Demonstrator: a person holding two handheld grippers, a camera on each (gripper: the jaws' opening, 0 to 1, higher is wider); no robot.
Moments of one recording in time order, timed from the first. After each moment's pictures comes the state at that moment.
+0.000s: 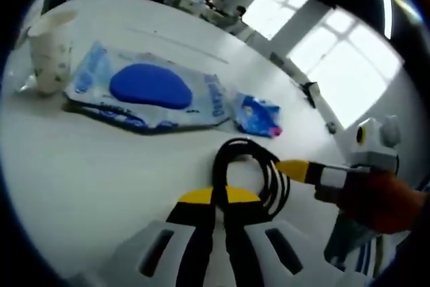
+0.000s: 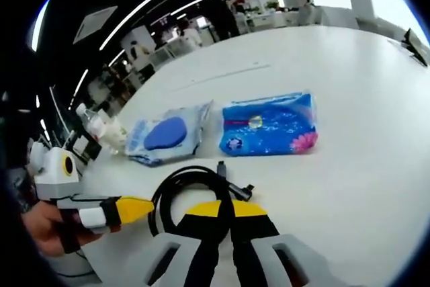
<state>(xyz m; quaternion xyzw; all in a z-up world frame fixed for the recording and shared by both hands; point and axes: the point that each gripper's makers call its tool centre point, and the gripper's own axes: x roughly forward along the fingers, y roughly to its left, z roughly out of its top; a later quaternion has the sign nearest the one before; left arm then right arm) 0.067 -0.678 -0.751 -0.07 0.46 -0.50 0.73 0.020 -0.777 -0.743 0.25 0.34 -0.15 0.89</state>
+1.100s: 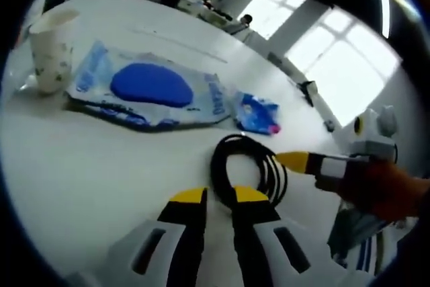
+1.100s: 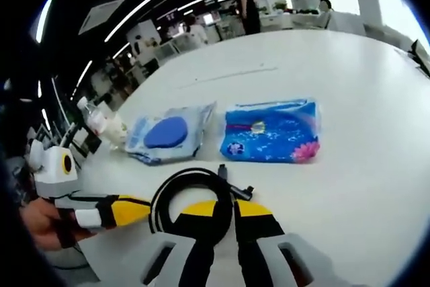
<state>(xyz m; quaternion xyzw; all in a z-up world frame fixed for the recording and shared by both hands) 0.061 -0.676 -0.748 -0.06 0.45 -0.52 0.72 0.010 -0.778 -0.734 0.23 0.35 -0.13 0.90</state>
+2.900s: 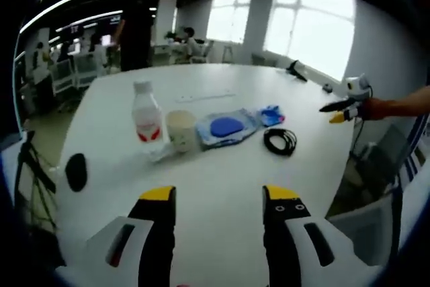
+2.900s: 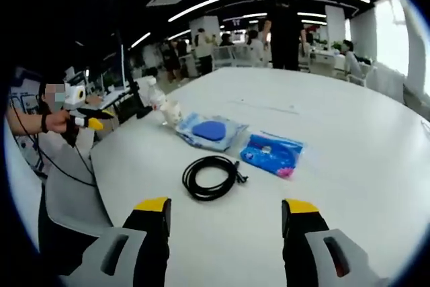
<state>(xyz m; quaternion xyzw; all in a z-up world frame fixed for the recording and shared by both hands) 0.151 -0.438 -0.633 0.11 0.29 -0.57 0.76 -0.081 -0.775 -0.643 0.08 0.32 0.02 0.94</state>
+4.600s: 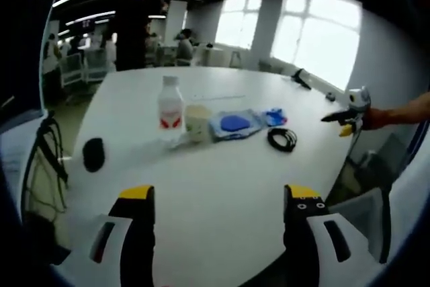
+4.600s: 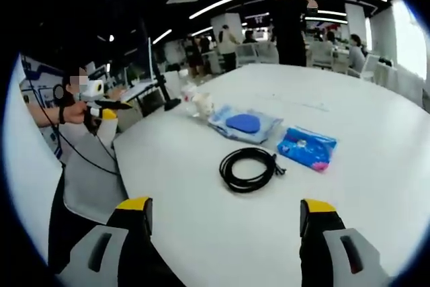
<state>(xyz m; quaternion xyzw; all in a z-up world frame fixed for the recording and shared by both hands) 0.152 -0.390 -0.621 0.08 0.29 -0.55 0.78 -0.083 -0.706 -0.644 0.09 0.32 0.09 0.94</state>
